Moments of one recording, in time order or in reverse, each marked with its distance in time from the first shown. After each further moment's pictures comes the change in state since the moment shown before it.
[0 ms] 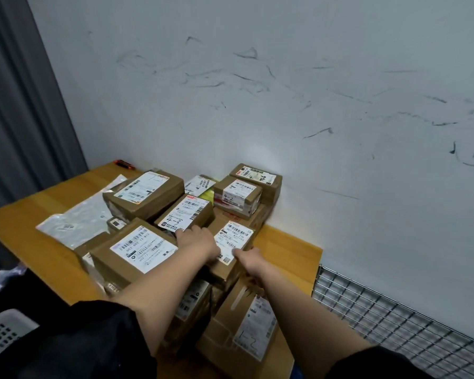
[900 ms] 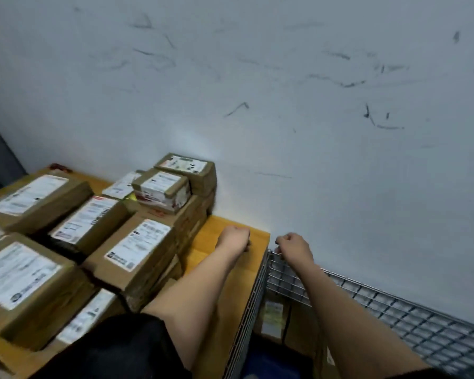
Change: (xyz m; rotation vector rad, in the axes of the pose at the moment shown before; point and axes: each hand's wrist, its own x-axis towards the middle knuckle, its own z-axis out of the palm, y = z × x) left_hand -0.018 0.264 0.023 -1.309 -0.234 0.033; right_hand 0.036 0.133 -0.244 -0.009 0.351 -0.083
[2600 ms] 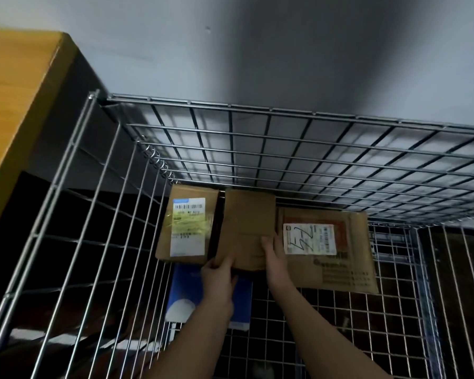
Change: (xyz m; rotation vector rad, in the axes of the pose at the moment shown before) left_hand 0.159 -0.403 0.324 -0.480 0.022 -0.656; right_hand 0.142 0.486 0.157 0.705 0.042 0.505
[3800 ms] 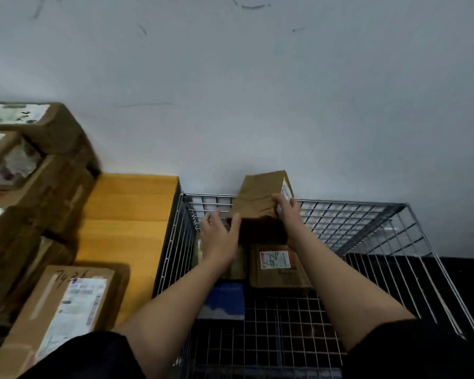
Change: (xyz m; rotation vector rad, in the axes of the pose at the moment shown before) left_hand -0.364 0.159 -0.037 0.952 -0.074 0.925; right_hand -0.302 -0.291 -0.041 0.107 0.117 -0.122
